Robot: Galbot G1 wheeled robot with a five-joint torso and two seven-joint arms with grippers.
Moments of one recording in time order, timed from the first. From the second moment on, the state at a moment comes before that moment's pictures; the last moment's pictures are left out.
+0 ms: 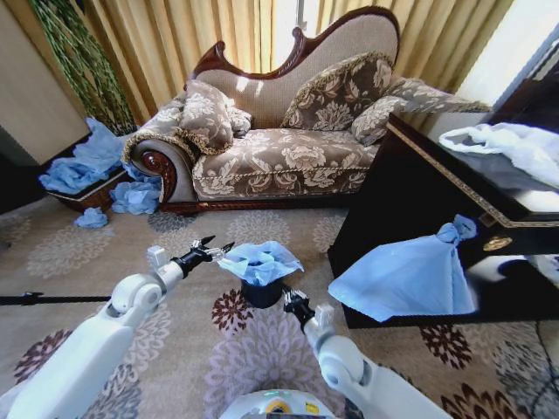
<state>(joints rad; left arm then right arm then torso) 1.15 -0.79 -0.50 -1.91 -0.91 0.33 0.25 -1.11 1.00 -0.24 1.98 0.67 -0.18 0.42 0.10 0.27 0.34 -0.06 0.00</state>
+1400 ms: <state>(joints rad) 1.17 -0.81 -0.52 -1.92 -0.93 0.37 0.24 -0.49 1.23 -0.50 1.59 1.28 -0.39 0.68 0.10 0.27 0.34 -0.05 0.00</state>
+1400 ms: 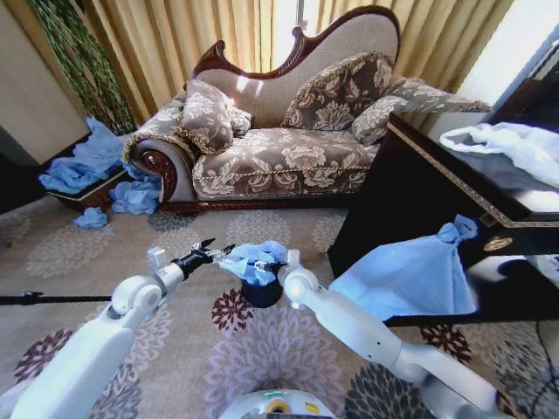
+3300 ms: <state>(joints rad) 1.11 -0.83 -0.39 -1.89 -0.89 0.34 0.19 -1.01 1.01 -0.36 1.70 0.26 0.12 0.13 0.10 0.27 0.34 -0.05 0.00</state>
